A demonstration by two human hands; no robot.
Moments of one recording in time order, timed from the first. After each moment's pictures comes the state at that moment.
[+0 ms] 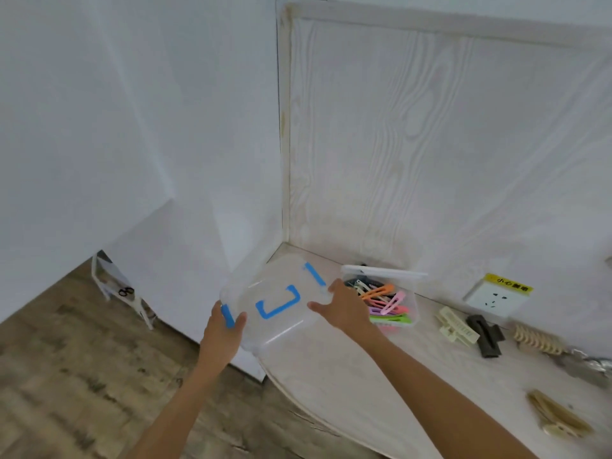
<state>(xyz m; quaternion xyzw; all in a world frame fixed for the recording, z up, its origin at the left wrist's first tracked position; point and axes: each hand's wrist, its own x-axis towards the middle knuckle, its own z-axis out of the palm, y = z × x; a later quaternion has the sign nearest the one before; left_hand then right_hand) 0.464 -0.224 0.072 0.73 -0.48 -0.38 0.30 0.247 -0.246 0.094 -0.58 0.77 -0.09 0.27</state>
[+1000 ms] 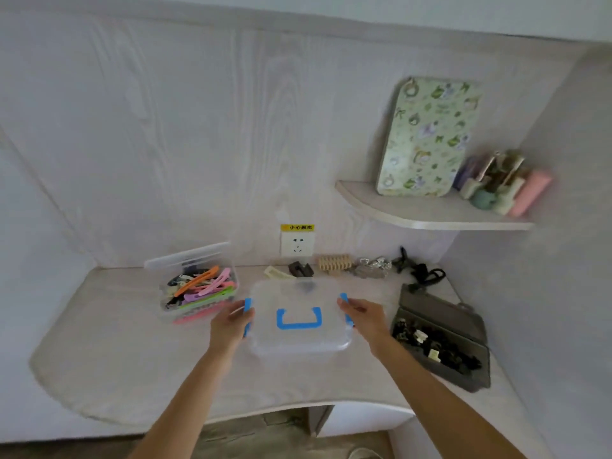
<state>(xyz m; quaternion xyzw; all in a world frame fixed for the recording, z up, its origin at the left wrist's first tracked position) 0.175 -0.137 0.064 0.55 -0.48 -0.62 0.29 -0.023 -0.011 0.072 -0.11 0.81 -0.49 0.32</state>
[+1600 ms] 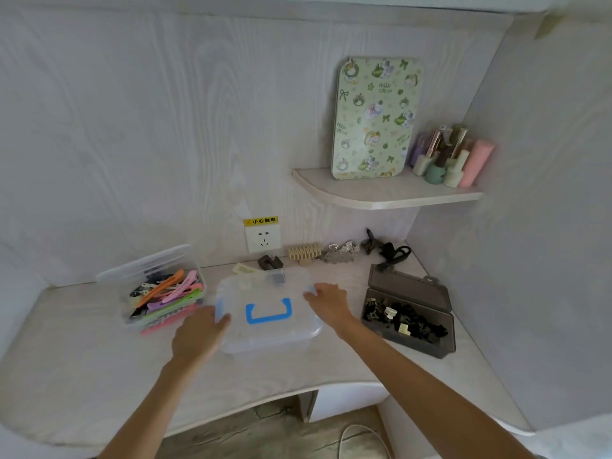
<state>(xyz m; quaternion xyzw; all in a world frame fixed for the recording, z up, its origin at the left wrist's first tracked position) 0.173 -0.140 0.073 0.53 -0.81 -0.26 0.03 -0.017 -0.016 0.087 -0.25 0.86 -0.31 0.31</state>
